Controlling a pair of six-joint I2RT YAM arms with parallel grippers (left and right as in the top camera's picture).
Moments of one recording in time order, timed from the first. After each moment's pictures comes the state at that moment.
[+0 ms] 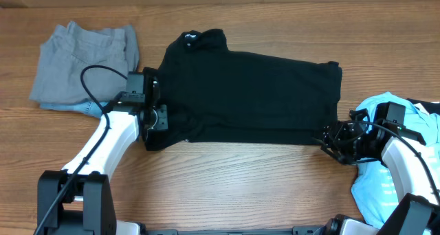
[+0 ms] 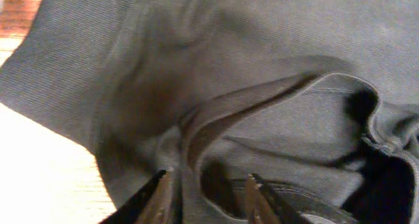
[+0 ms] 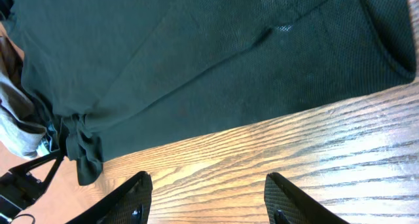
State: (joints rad) left arm -0.10 1.60 0.93 -0.58 0.00 -0.18; right arm -0.35 1.41 0.74 -0.78 -0.64 0.30
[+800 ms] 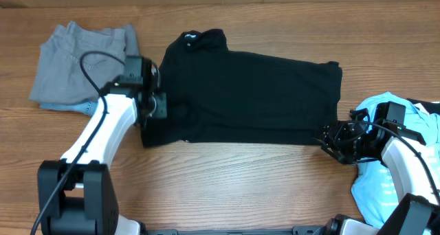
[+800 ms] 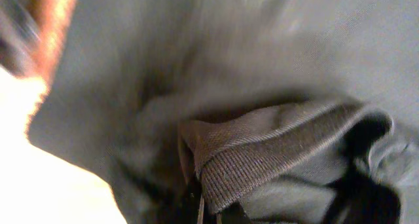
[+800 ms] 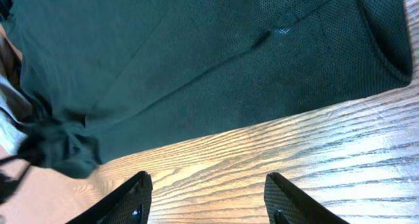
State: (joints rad) left arm -0.09 1.67 1.15 -0.72 0.03 -0.14; right arm -0.35 1.41 0.74 -0.78 -0.64 0.30
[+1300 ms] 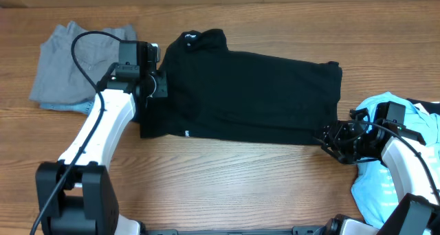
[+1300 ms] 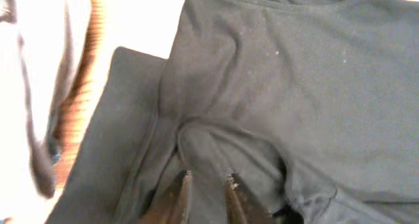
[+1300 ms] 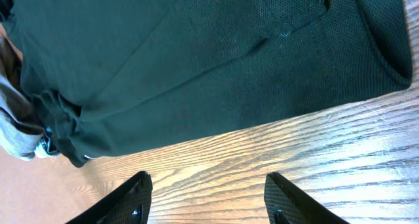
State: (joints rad) left arm -0.09 1.68 1.19 -0.52 0.07 -0.12; right arm -0.35 1.41 0.74 -0.78 -0.64 0.29
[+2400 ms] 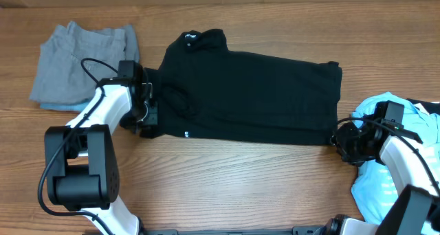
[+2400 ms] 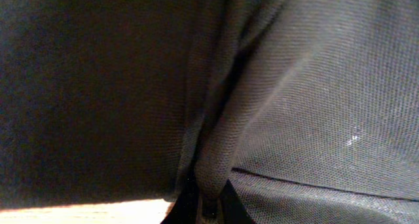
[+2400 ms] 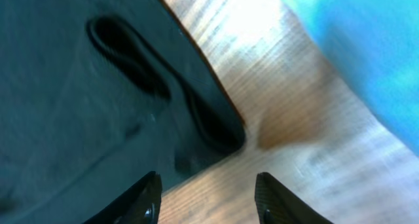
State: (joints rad) left arm 0.02 1.88 1.16 -0.79 0.02 -0.05; right arm -0.35 1.46 0.71 -0.64 -0.33 0.48
